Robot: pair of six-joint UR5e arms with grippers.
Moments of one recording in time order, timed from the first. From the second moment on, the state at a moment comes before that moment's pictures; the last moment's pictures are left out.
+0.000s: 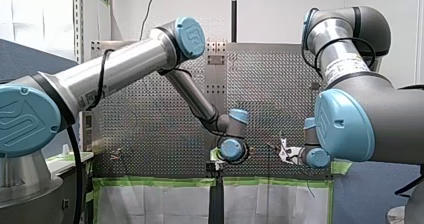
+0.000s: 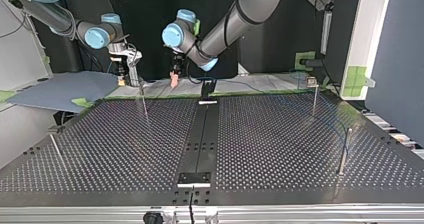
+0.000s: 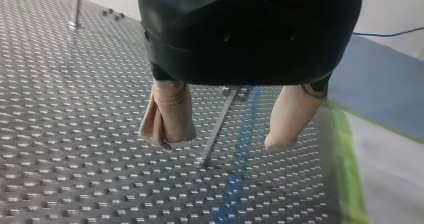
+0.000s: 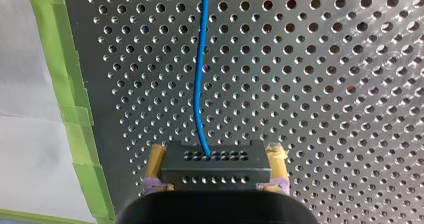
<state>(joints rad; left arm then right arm) -0.79 -2.61 -1.27 -2.66 -1.99 -1.96 1.71 -0.67 1.74 -0.89 1.38 1.58</state>
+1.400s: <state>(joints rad) -0.79 -2.67 -1.16 -2.61 -2.05 -1.96 1.70 -0.67 1.74 -0.89 1.38 1.58</state>
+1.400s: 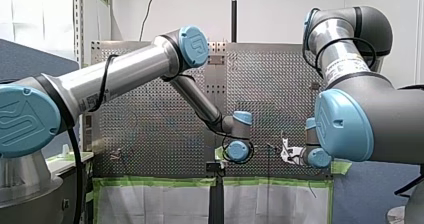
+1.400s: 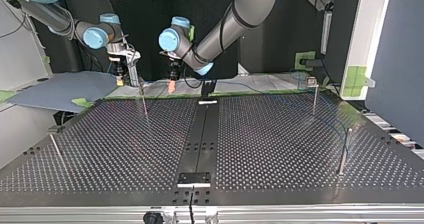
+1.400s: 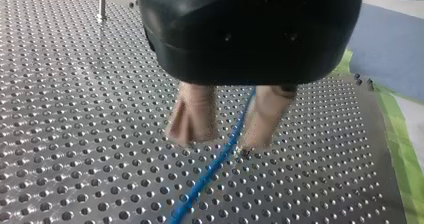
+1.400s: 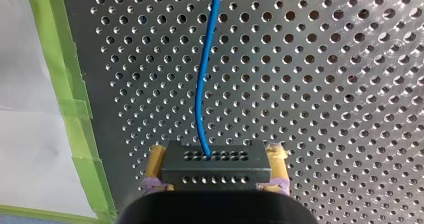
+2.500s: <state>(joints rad) -0.77 -2.67 -1.23 -2.50 -2.02 -1.90 1.67 -0.65 1.73 -0.98 1.40 1.58</state>
